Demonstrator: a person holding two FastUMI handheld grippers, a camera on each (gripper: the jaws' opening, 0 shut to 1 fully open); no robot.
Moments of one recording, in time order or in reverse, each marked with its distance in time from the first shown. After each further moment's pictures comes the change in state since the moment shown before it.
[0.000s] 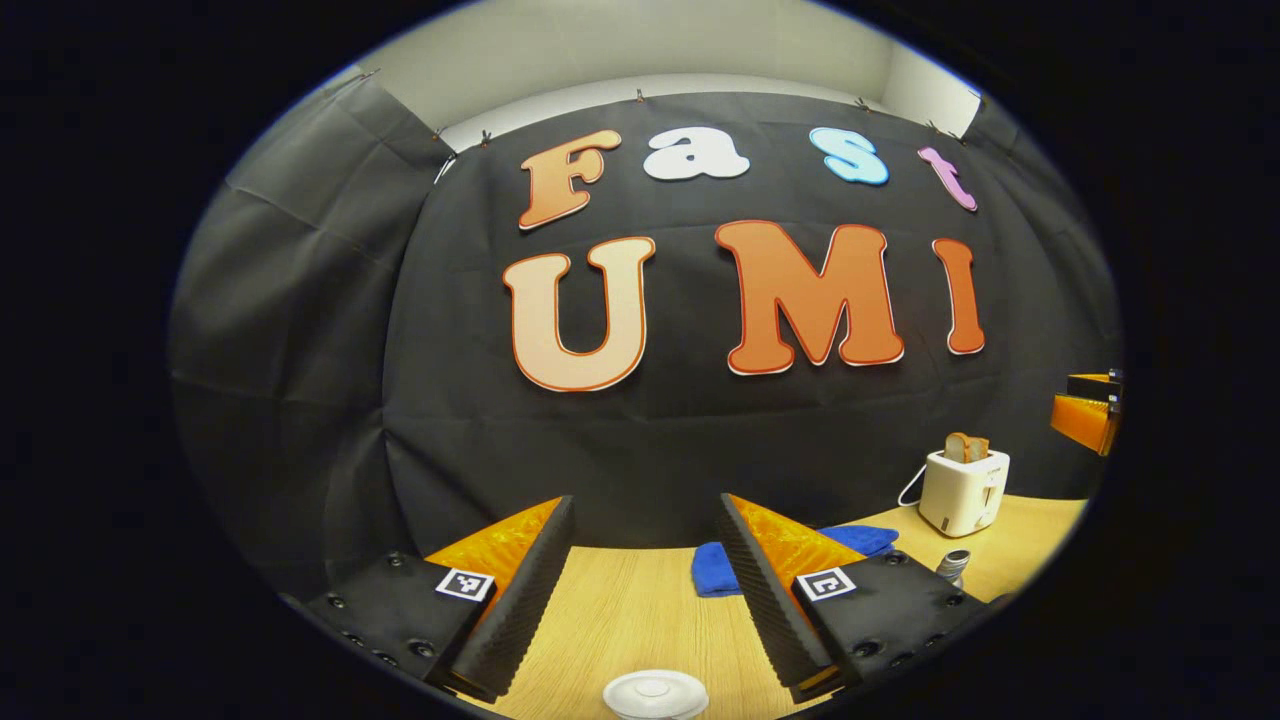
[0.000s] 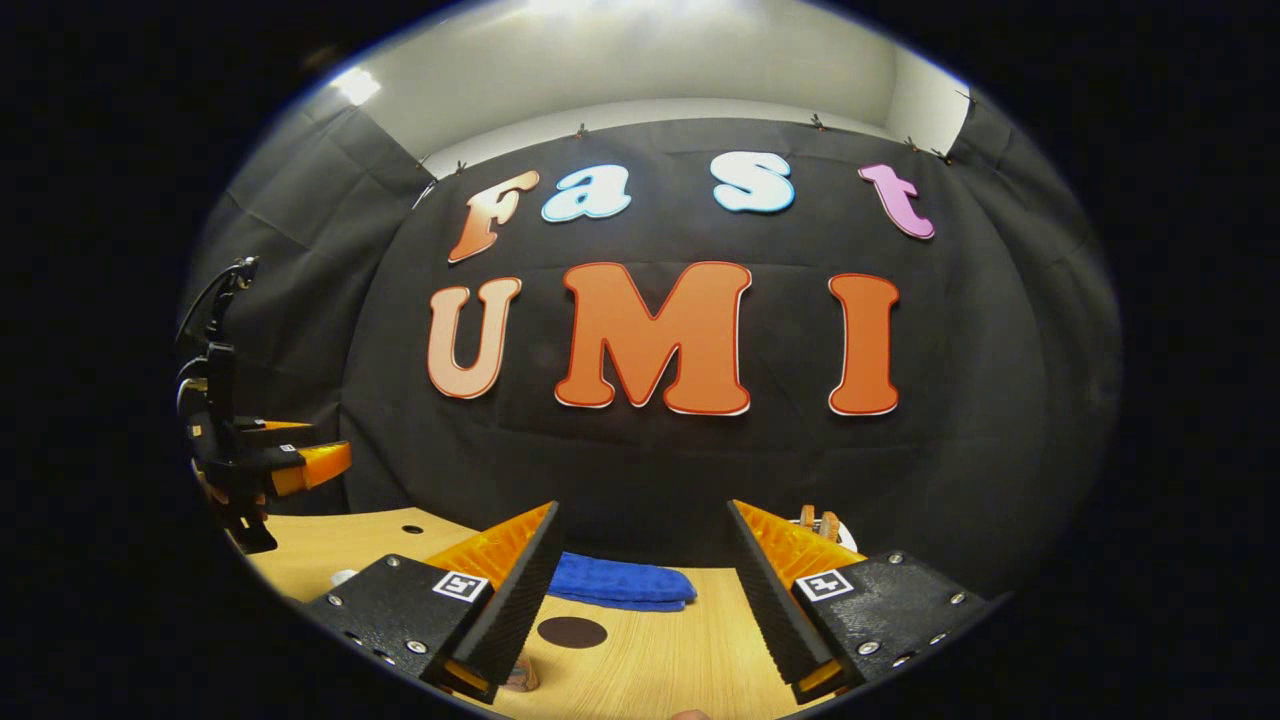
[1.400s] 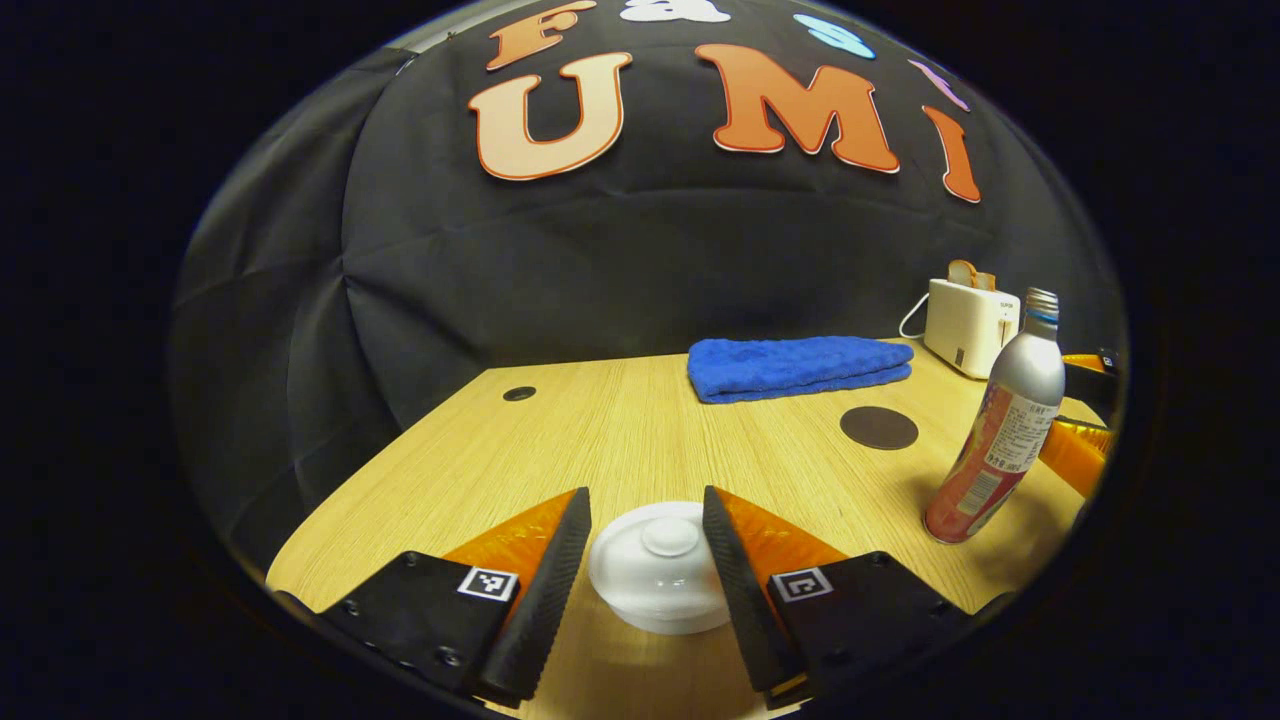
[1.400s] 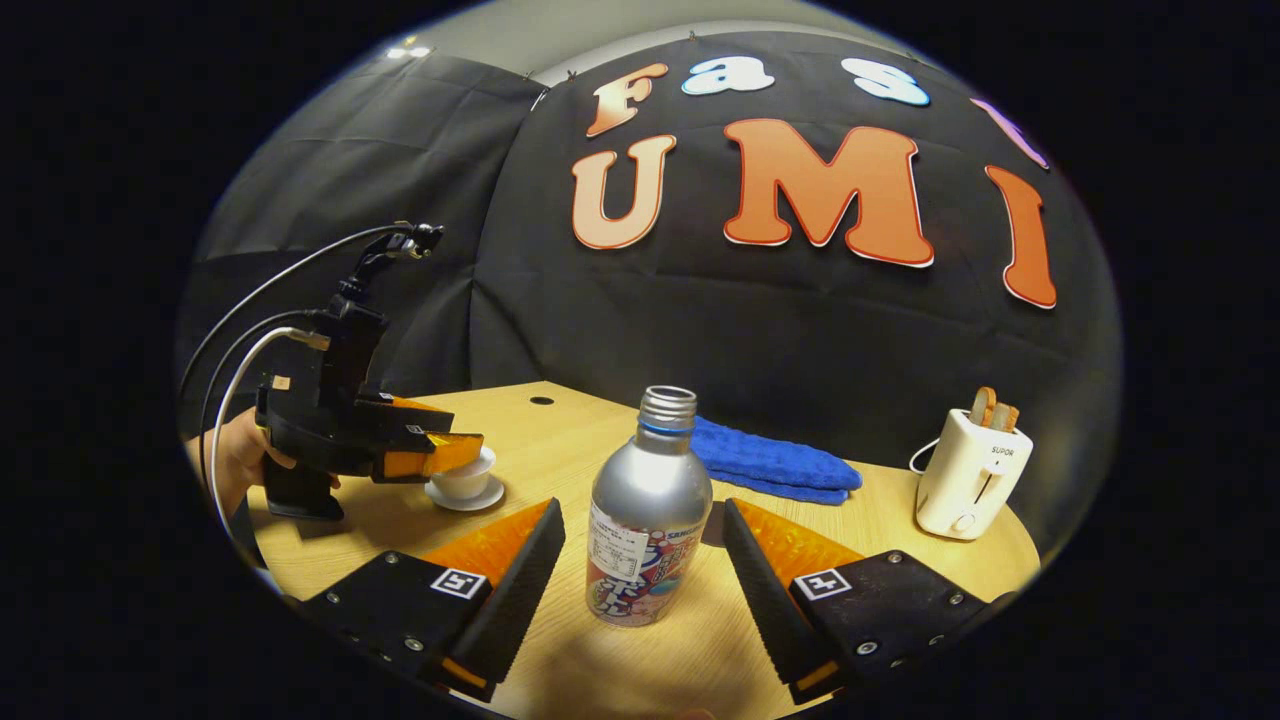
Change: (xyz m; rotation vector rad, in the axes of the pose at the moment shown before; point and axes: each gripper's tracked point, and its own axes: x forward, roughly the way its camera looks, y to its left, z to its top) left arm -0.023 0.005 -0.207 0.048 0.498 -0.070; right arm -0.027 0.125 -0.158 -0.046 0.341 0.395
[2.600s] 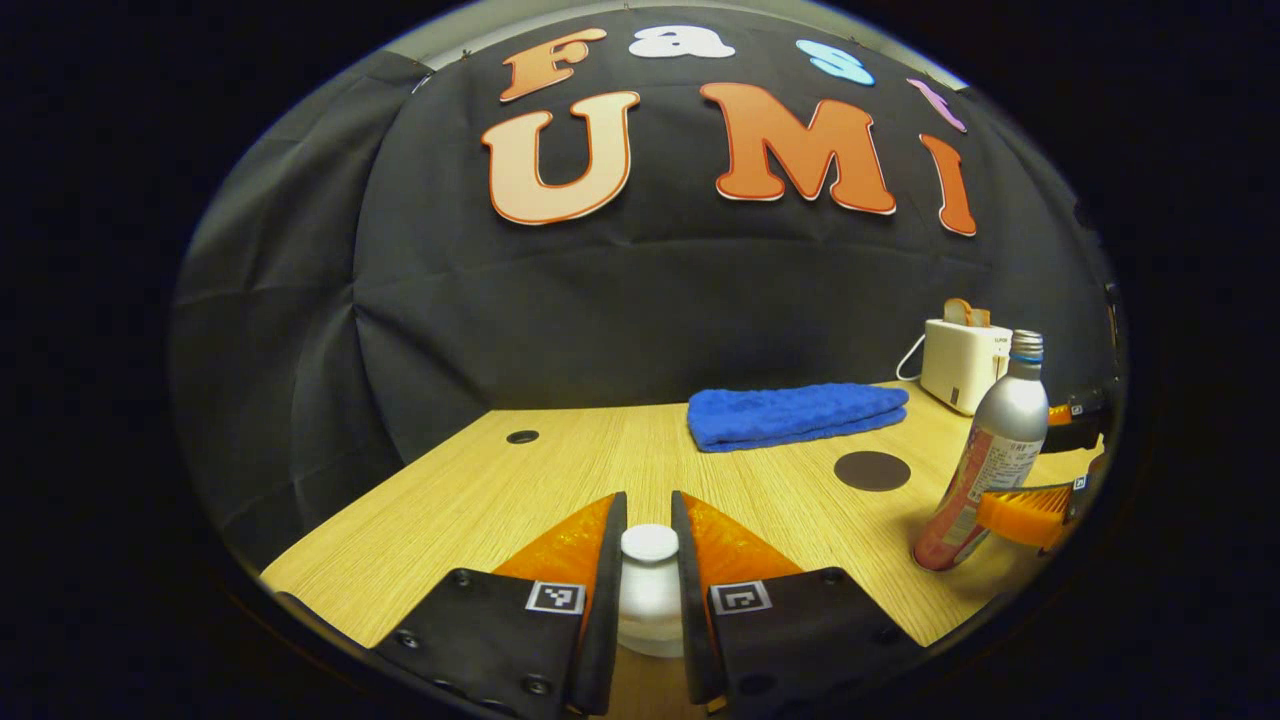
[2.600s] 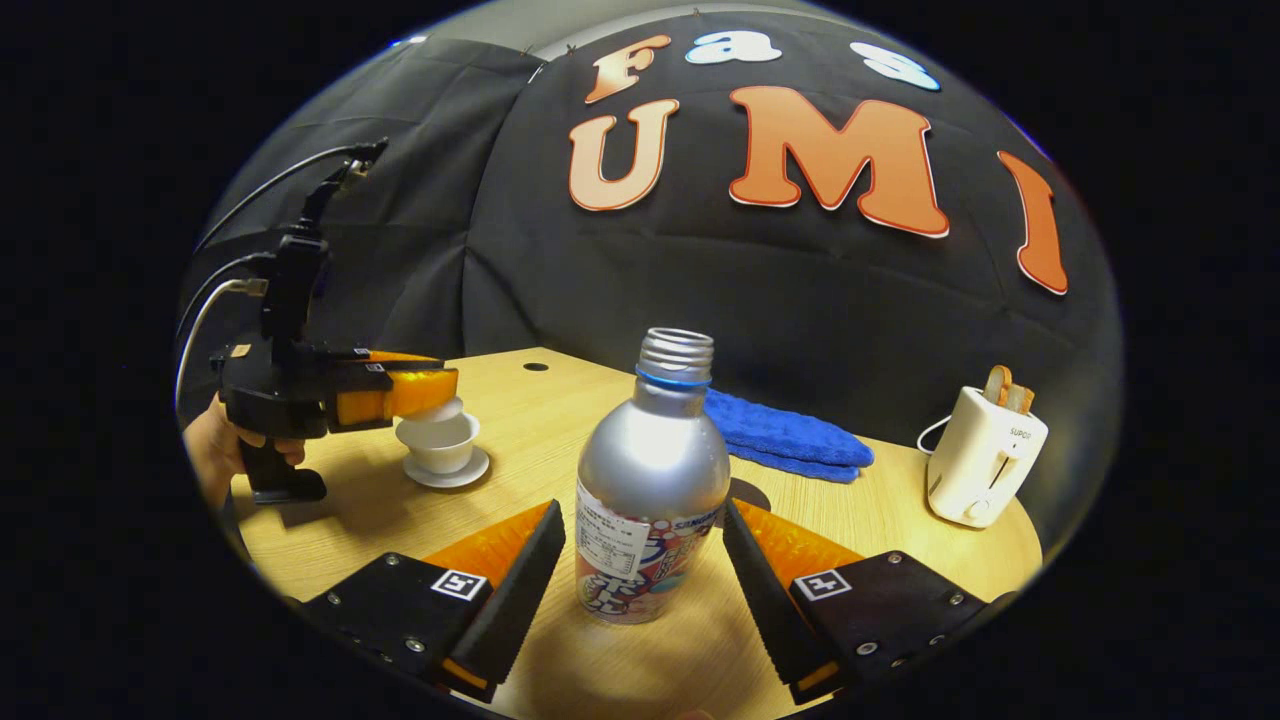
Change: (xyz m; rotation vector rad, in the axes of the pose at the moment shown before) left arm -0.010 0.003 0.038 -0.035 -0.178 0.008; right arm 0.020 0.001 -0.024 -0.004 0.109 -0.004
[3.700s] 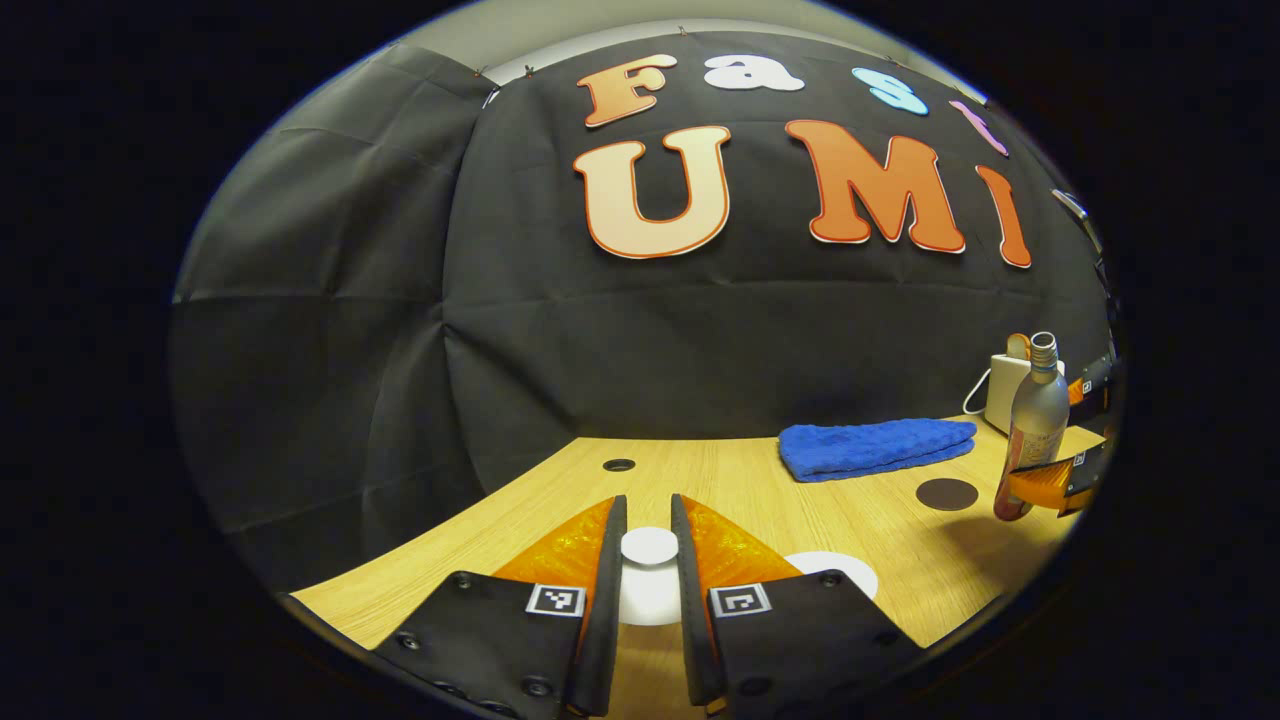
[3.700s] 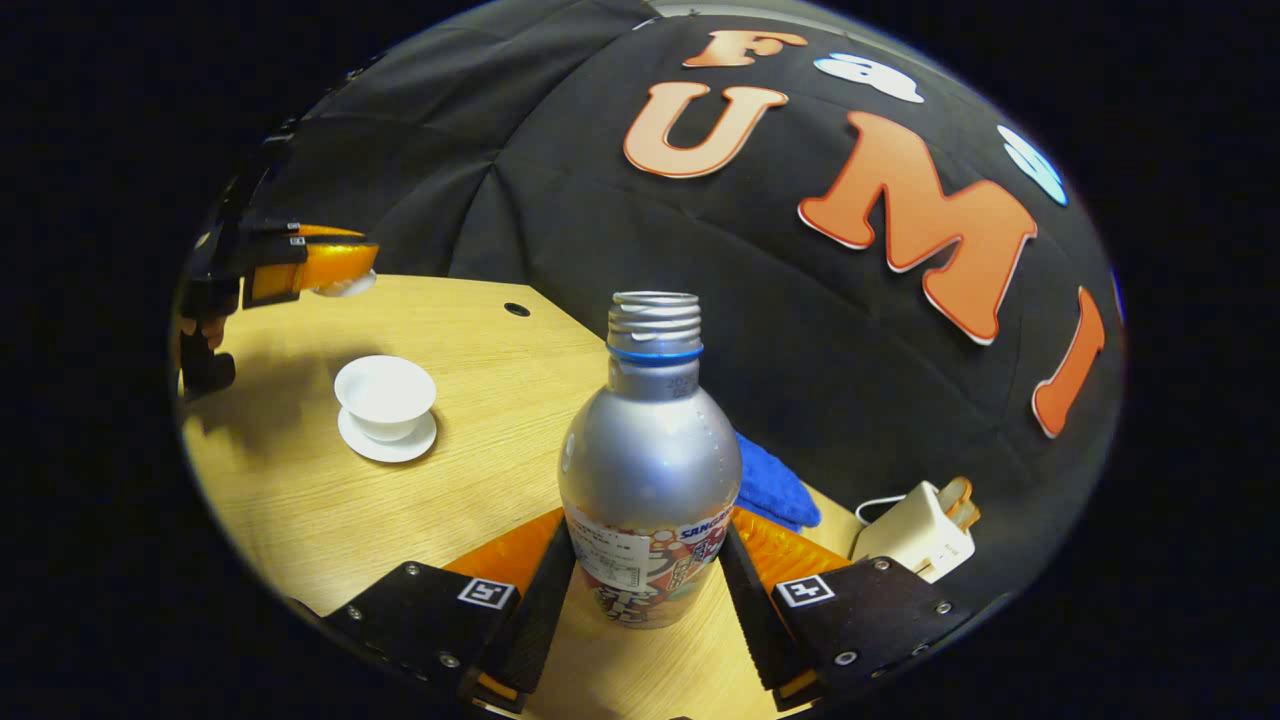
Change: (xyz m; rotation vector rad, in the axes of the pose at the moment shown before) left arm -0.030 0.103 0.018 -0.028 -0.083 0.196; right arm 0.036 -0.008 0.045 -0.403 0.094 -0.113
